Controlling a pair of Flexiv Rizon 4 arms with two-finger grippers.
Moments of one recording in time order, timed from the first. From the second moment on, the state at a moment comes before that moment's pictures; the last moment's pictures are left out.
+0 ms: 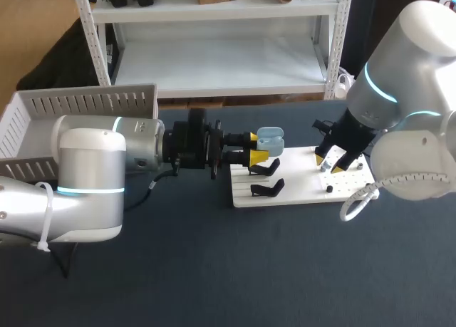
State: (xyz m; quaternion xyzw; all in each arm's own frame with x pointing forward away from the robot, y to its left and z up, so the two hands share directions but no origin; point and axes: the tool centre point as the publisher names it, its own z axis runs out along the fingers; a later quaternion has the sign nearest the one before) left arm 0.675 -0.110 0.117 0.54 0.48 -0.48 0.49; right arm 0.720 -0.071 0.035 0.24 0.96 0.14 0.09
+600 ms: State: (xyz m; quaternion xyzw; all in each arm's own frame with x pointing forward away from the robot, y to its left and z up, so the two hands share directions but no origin) left arm 0.675 -0.110 0.117 0.54 0.48 -0.48 0.49; right arm 0.719 -0.070 0.034 0.24 0.96 0.14 0.09
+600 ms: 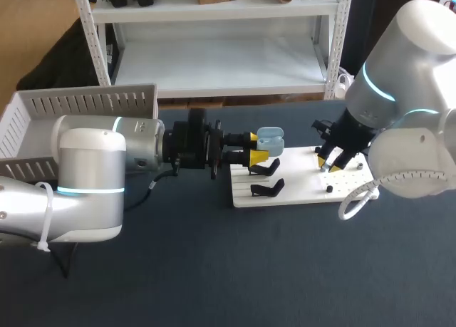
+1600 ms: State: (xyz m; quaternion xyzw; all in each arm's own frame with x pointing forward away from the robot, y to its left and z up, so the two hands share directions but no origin) left arm 0.675 -0.110 0.117 0.54 0.48 -0.48 0.49; right arm 0.698 -0.075 0.073 0.24 0.95 0.15 0.10
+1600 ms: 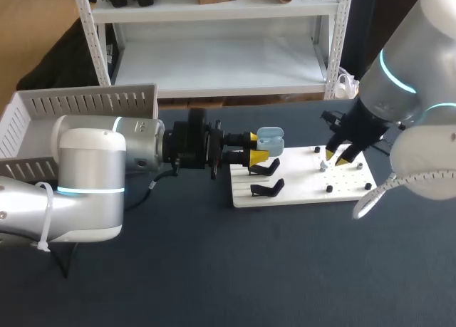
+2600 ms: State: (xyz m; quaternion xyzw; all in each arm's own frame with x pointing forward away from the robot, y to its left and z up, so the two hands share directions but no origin) left arm 0.675 -0.110 0.117 0.54 0.48 -0.48 0.49; right arm 0.722 -0.070 0.041 0.30 0.95 0.07 0.08
